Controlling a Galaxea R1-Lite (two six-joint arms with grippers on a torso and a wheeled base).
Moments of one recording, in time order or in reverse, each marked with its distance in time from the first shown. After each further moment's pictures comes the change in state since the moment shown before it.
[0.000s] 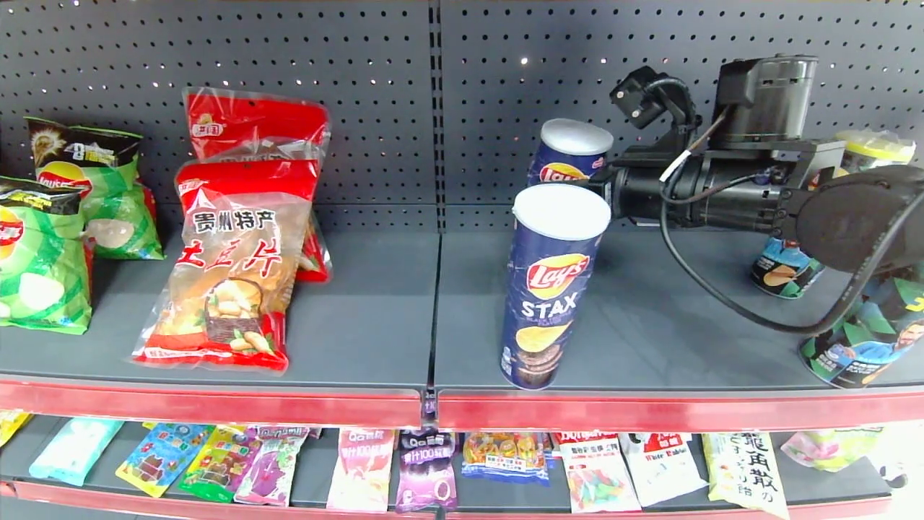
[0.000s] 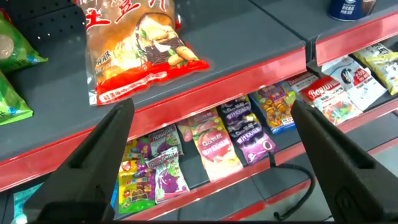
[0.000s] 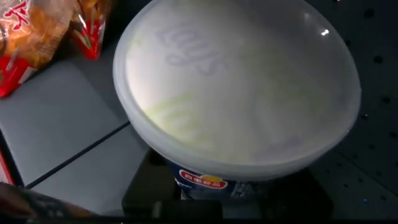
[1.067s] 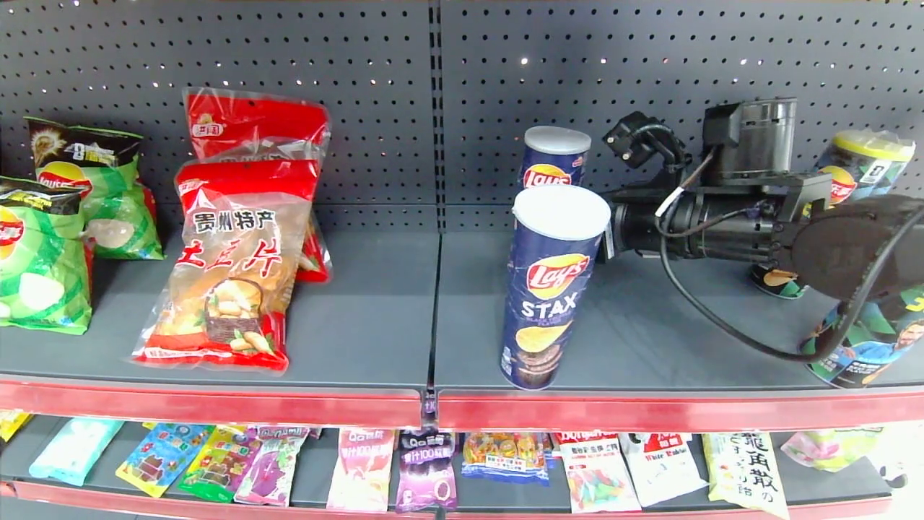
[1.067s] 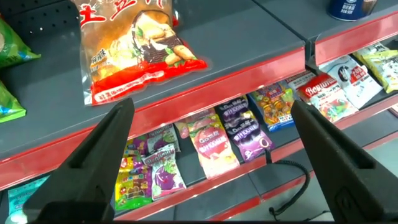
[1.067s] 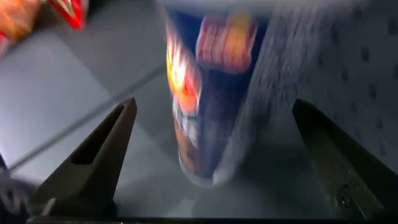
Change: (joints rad) left arm -0.001 0.060 -0.023 -0.003 -0.007 -0.015; right arm -0.013 -0.019 0.130 0.001 -0.058 -0.002
